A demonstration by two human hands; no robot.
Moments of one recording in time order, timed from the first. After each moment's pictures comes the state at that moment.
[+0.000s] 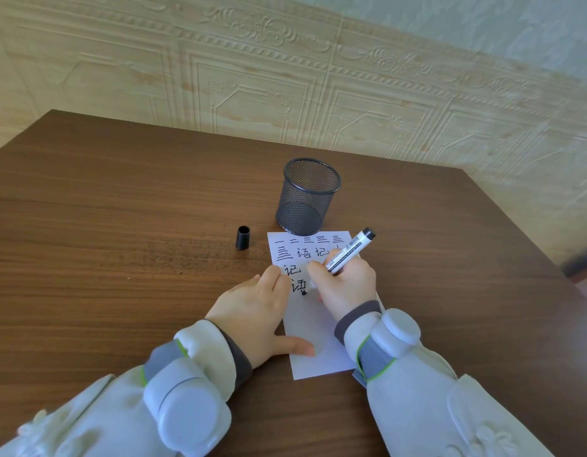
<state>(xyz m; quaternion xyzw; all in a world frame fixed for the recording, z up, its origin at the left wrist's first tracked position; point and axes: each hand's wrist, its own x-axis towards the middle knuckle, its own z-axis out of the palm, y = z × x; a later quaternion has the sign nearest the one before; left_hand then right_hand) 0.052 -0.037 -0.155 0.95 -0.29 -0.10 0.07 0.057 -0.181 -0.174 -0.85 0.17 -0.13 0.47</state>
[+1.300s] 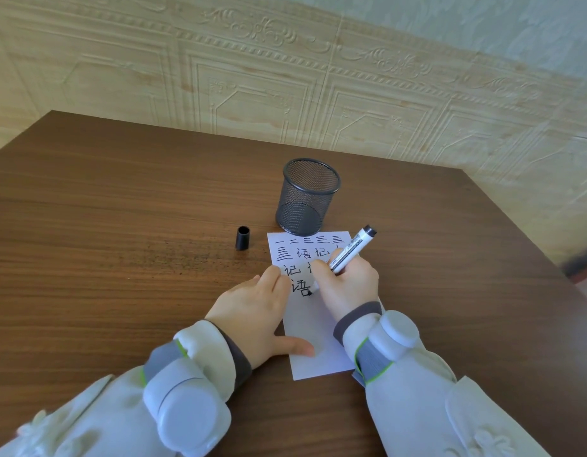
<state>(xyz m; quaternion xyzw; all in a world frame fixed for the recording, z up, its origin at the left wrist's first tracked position) 0.052 -0.036 -0.156 0.95 -0.29 -0.10 0.08 0.055 -0.183 -0.172 -0.86 0.19 -0.14 0.45</state>
